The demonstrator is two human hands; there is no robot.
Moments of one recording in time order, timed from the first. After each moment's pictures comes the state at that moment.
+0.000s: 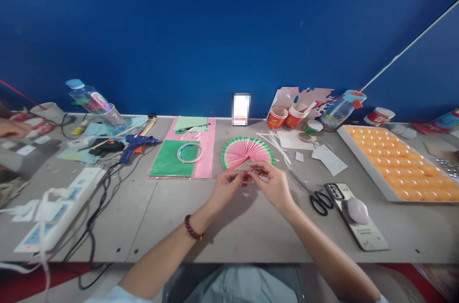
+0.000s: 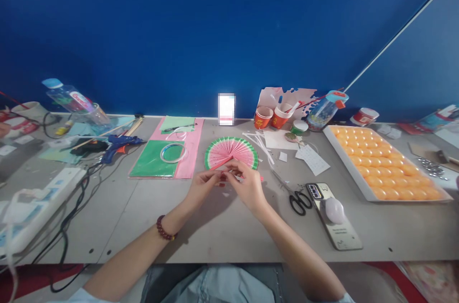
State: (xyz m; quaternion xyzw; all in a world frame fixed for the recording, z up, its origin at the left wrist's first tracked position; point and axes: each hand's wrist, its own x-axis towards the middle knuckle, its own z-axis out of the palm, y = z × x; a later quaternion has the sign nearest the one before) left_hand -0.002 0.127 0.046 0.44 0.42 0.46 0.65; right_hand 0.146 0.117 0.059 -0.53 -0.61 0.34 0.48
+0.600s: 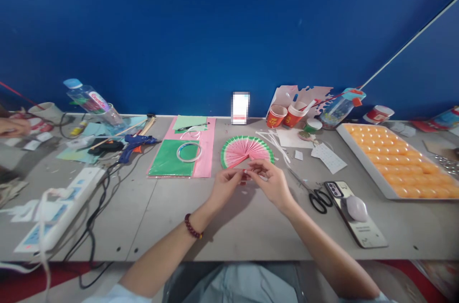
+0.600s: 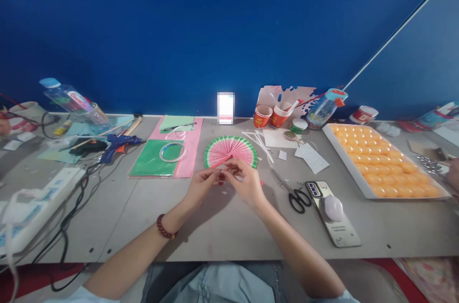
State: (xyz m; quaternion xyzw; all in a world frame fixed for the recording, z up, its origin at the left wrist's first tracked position) left_hand -0.002 0.128 0.043 0.43 0.44 0.46 0.64; right_hand 0.147 0.118 0.055 -0.49 -0.59 0.41 0.49
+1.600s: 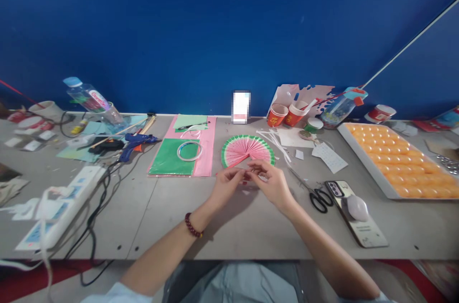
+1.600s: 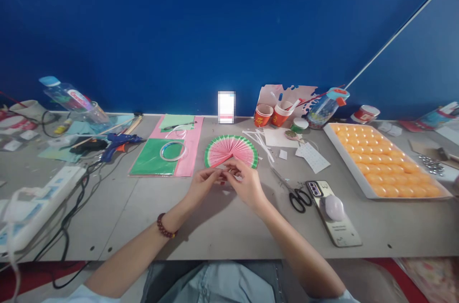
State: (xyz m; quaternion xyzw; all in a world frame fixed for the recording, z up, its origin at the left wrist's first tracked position) left_hand -0.002 0.128 0.038 0.46 0.42 0.46 0.64; right_hand 0.148 0.117 0.054 -0.50 -0.63 0.37 0.46
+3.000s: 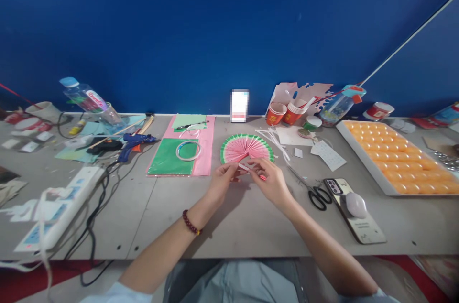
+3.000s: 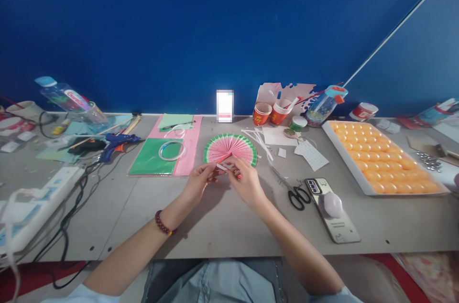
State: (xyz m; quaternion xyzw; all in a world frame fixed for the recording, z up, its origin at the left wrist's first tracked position) left_hand -0.007 0.136 0.032 0.37 0.43 0.47 0.68; right_hand 0.151 0.117 0.055 -0.51 -0.68 0.28 0.44
